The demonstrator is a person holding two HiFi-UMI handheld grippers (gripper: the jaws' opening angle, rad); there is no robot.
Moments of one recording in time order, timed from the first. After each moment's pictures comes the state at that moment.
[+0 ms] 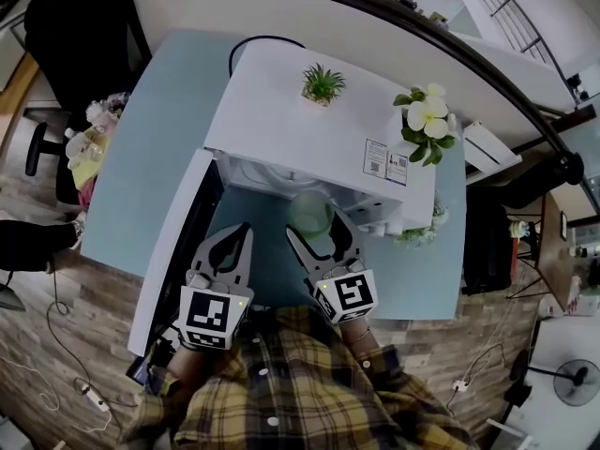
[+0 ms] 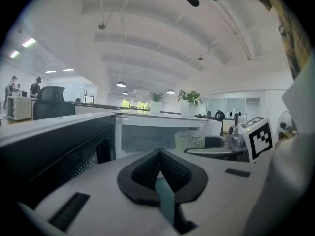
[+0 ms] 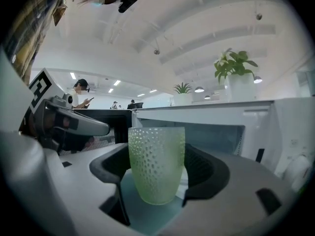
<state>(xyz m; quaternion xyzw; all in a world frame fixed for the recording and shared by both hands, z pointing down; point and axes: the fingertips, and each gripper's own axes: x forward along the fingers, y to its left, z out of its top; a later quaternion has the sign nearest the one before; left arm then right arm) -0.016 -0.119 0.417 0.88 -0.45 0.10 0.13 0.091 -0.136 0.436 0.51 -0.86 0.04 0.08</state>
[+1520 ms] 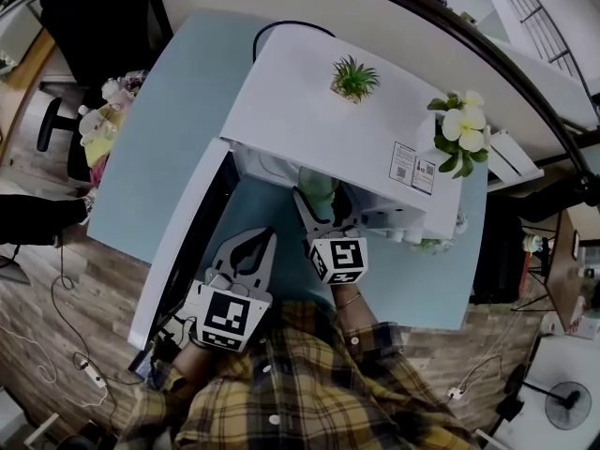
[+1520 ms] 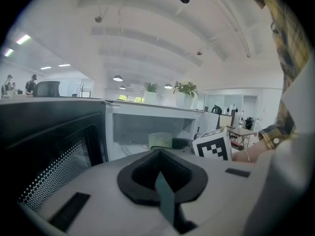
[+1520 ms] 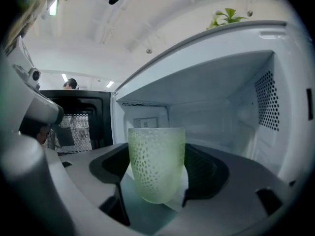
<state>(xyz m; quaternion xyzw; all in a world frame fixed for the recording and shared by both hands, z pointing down) 0.002 -0.110 0.440 0.88 -0.43 0.13 0.14 0.084 -0.207 0.498 0.53 -0.84 0.07 0.06</state>
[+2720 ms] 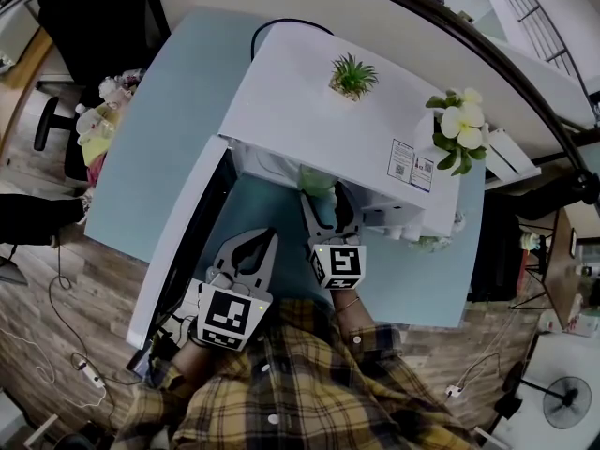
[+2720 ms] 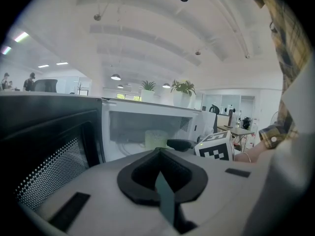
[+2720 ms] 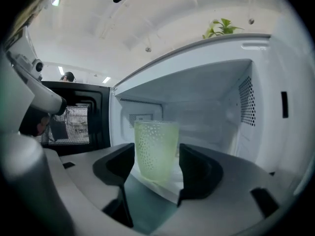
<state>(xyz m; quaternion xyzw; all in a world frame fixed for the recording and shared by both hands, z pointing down) 0.007 -0.106 0.444 0.89 -0.42 0.14 0.15 0.100 -0.192 0.508 0.56 -0.82 0.05 0.08</state>
